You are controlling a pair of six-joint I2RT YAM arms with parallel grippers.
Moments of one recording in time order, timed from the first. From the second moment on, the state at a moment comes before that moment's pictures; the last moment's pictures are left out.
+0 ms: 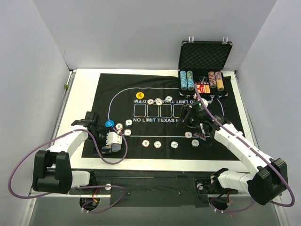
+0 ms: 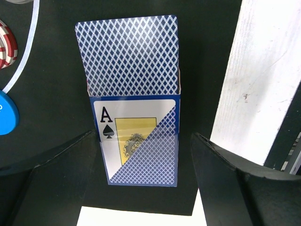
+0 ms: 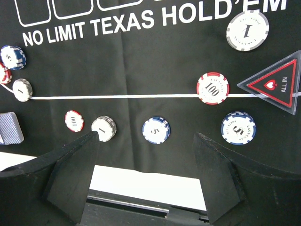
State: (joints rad) left arm -0.11 1.29 0.70 -0.85 0.38 1.43; right arm 0.50 1.17 0.89 -0.64 0.10 0.66
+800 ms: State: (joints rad) left arm -0.13 1.33 0.66 -0.79 0.37 1.46; right arm 0.50 1.21 0.94 -0.63 0.03 0.66
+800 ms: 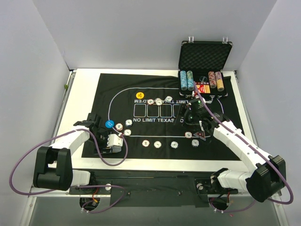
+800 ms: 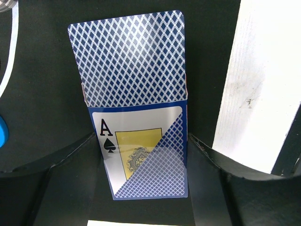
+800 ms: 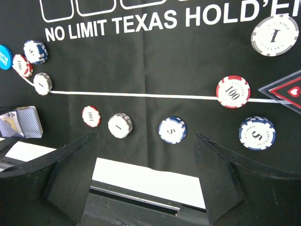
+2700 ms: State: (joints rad) left arm -0.33 1.36 1.34 -1.22 0.48 1.18; right arm 0.85 1.72 0.94 0.55 -0.43 1.29
